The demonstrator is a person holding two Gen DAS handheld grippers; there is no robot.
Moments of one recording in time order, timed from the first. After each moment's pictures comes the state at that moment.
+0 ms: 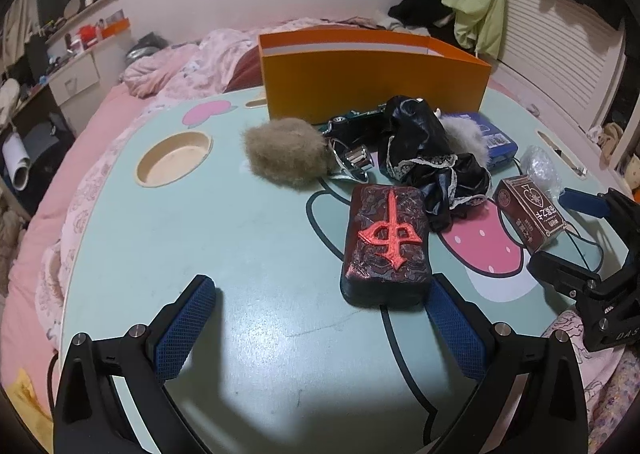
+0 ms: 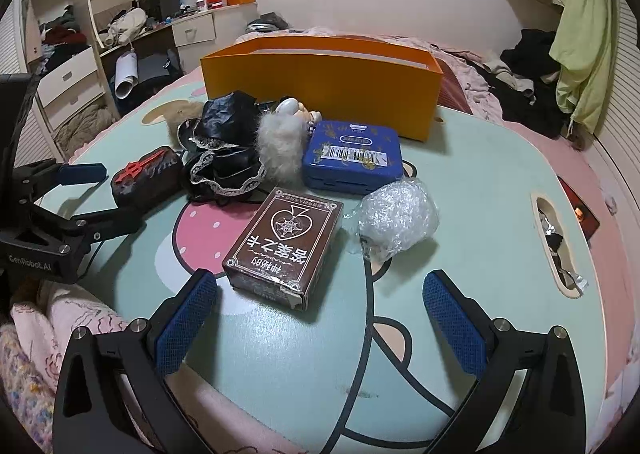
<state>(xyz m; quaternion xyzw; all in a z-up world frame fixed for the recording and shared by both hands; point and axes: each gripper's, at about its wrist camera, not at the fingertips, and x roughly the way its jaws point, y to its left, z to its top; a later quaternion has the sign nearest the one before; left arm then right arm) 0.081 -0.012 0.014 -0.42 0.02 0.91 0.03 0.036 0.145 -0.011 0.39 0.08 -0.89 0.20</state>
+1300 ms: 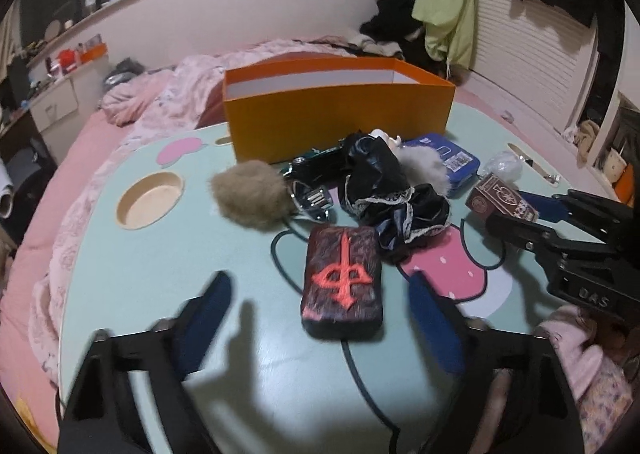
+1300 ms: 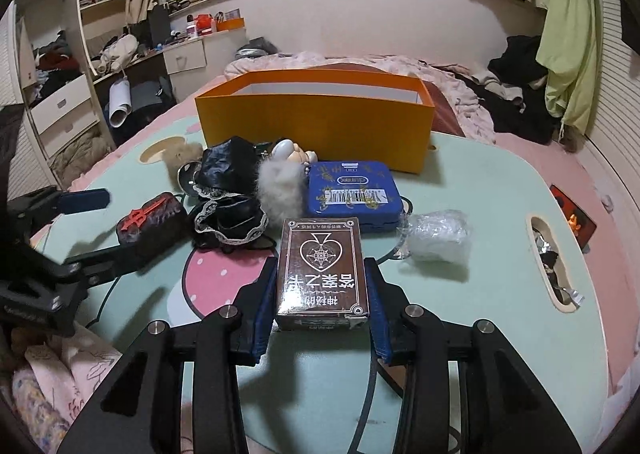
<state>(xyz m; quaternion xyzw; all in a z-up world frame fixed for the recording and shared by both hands) 0.069 0.007 0.027 -0.40 0.03 0.91 0.08 0.029 0.140 0.007 0.36 0.05 -0.91 0.18</state>
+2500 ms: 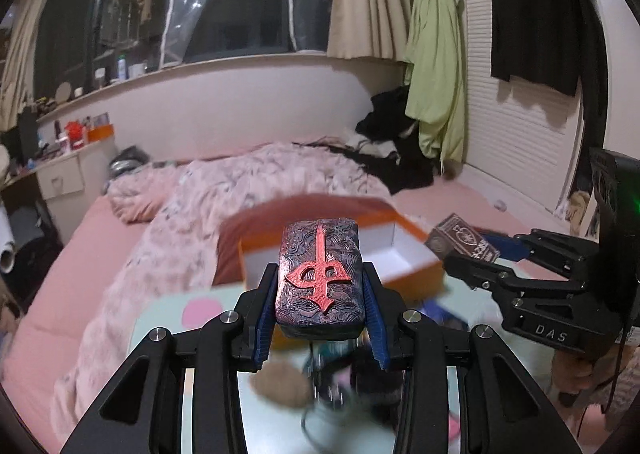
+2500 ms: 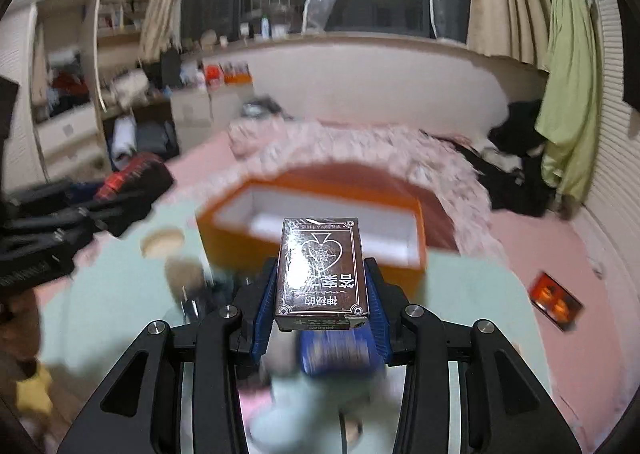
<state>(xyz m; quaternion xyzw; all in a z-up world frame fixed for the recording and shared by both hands) 0.019 -0.006 0.139 -0.23 0.02 0.97 0.09 -0.022 0.133 0.089 0.24 0.04 -0.95 0.21</state>
